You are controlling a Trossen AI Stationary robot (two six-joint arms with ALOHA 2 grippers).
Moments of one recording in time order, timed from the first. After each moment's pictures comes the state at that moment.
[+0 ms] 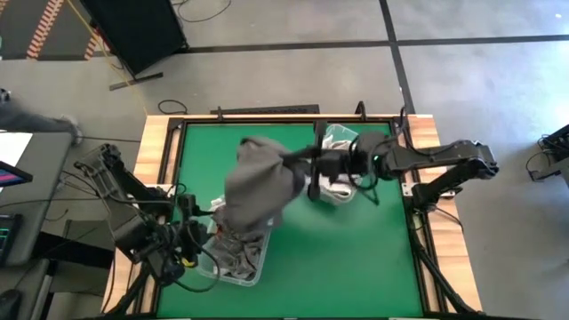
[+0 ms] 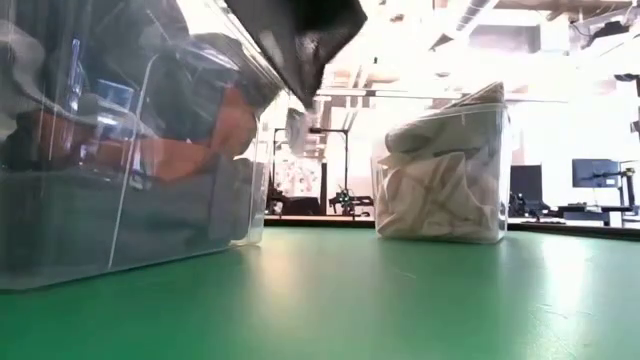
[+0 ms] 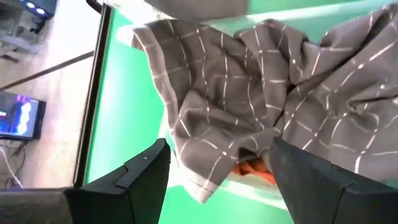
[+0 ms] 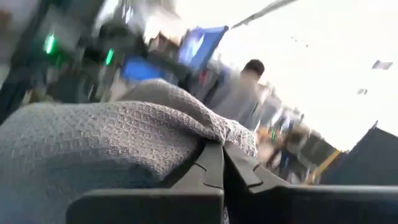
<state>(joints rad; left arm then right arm) -0.89 1.39 1.45 -1.44 -0.79 -0.72 0.08 1.41 1.34 0.27 0.08 -0.61</state>
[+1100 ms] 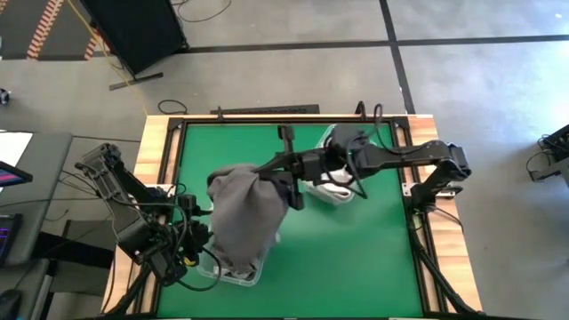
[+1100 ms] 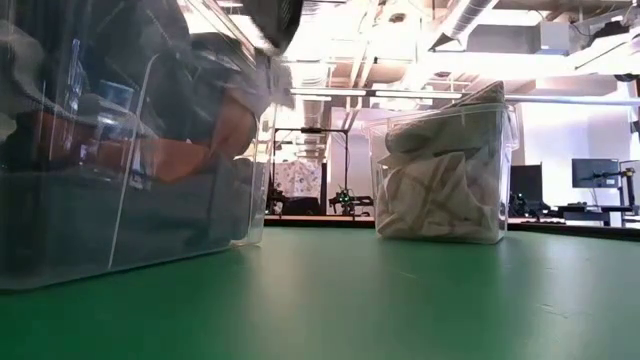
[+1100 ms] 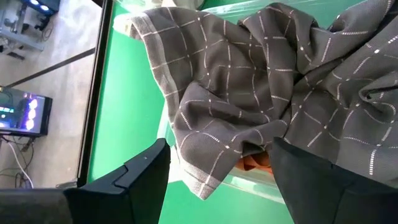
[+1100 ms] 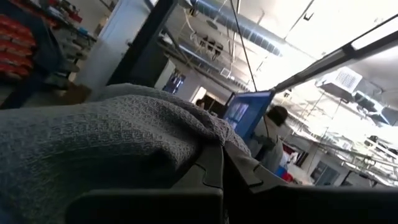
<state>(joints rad) -0.89 1.39 1.40 -1.44 -0.79 -0.73 0.05 1.67 1.62 0.38 -0.27 -0.51</state>
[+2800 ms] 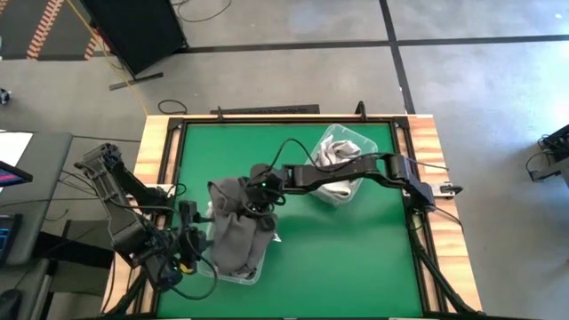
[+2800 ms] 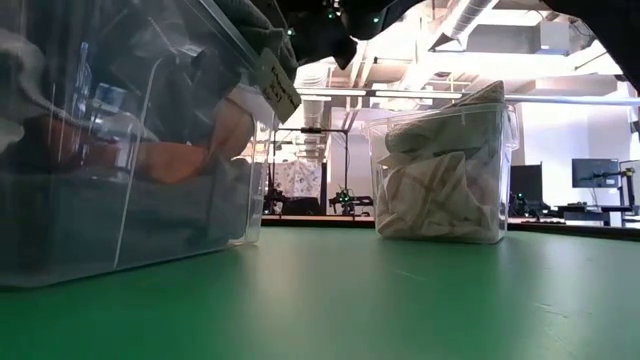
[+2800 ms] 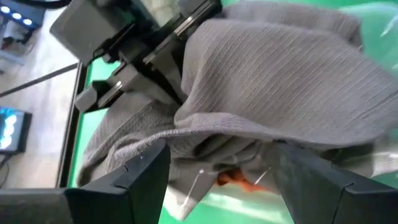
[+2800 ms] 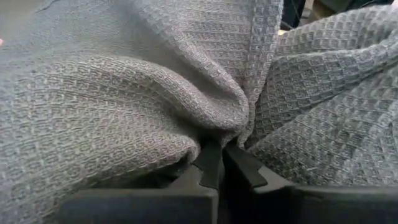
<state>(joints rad) -0.93 1.39 1.40 -1.35 -0.79 -0.70 0.01 2.19 1.75 -0.08 -0.44 -0.20</state>
